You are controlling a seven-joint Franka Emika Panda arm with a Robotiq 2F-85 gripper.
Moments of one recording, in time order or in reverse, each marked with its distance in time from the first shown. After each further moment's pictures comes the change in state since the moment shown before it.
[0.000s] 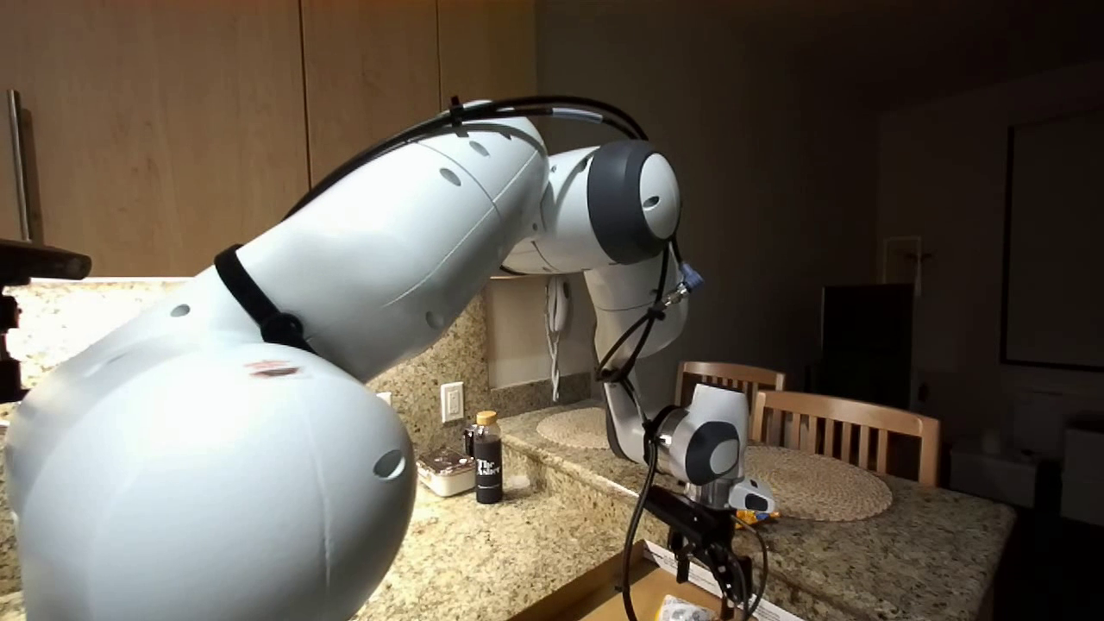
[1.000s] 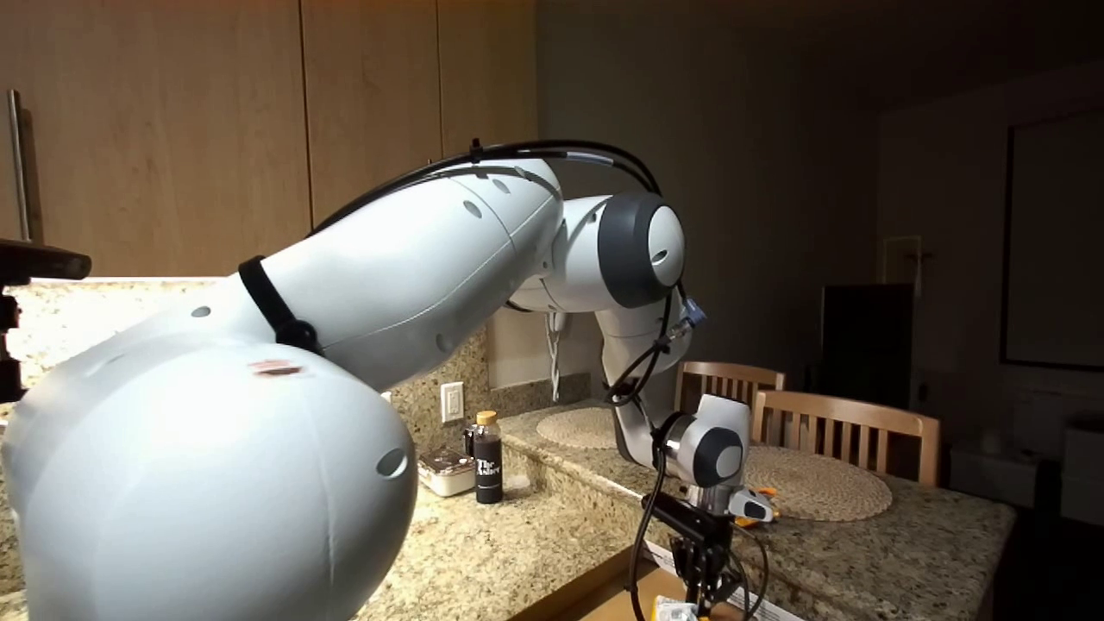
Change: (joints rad) arm 0.009 0.128 -0.001 0.202 -0.001 -0.167 0.000
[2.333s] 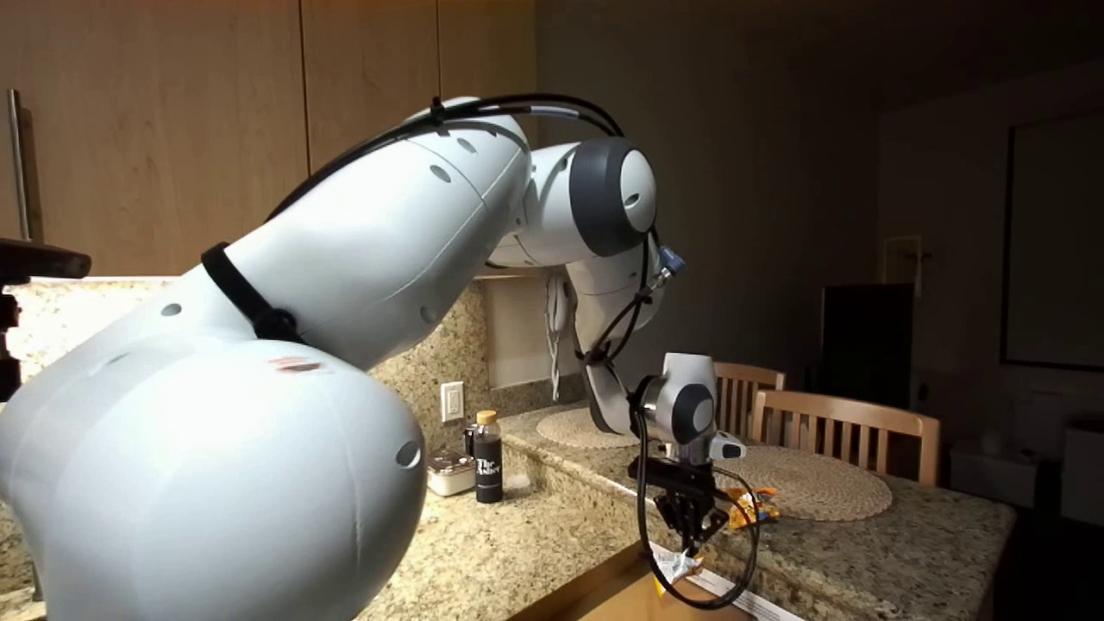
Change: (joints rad) arm 0.068 -0.164 -0.004 -0.128 -0.121 0.148 -0.139
